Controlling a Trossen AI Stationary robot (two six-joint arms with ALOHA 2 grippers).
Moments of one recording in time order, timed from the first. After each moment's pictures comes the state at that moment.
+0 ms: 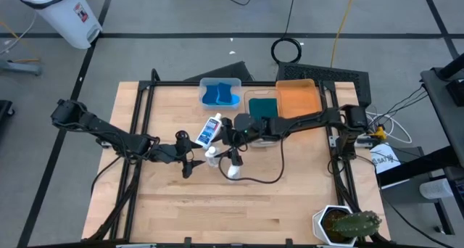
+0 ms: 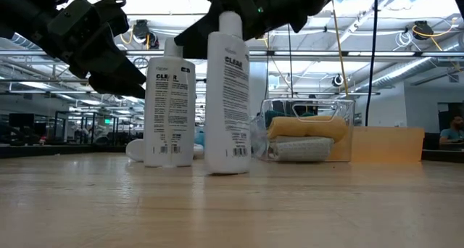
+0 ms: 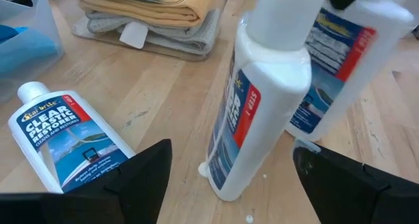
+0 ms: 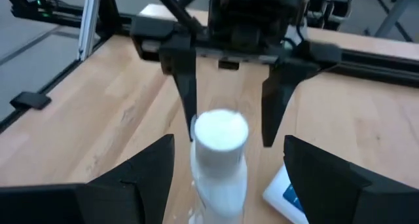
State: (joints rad) left arm -0.31 1.11 0.38 0.20 -0.40 -0.41; right arm -0.03 1.83 1.28 0.15 -0.26 -0.15
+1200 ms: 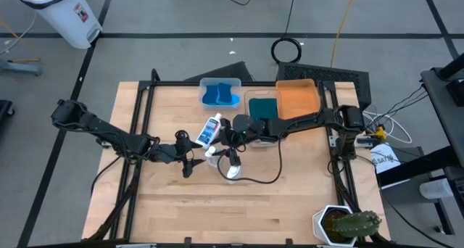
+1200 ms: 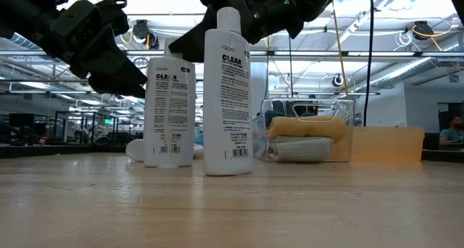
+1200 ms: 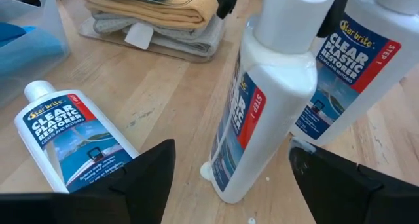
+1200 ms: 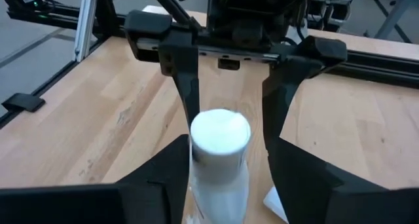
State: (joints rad) left arm -0.31 1.11 0.38 0.20 -0.42 -0.42; right arm -0.03 1.86 1.28 0.20 -0.27 -0.15
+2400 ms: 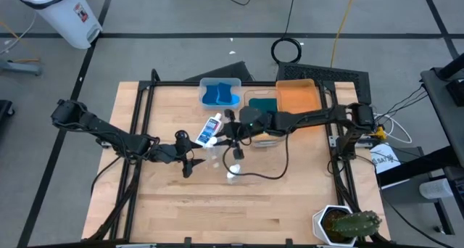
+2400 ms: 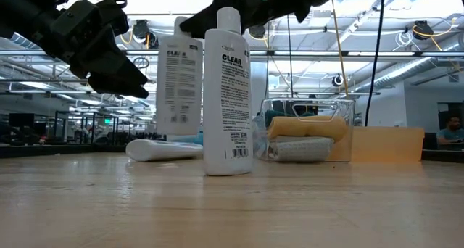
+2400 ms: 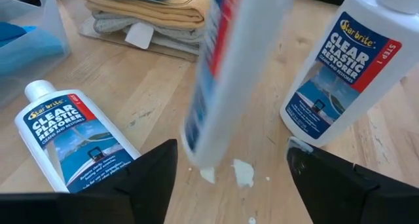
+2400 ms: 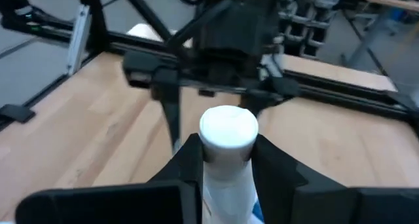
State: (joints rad) left arm -0.31 1.11 0.38 0.20 -0.42 -0.42; right arm -0.05 1.76 1.27 0.16 -0.25 -0.20
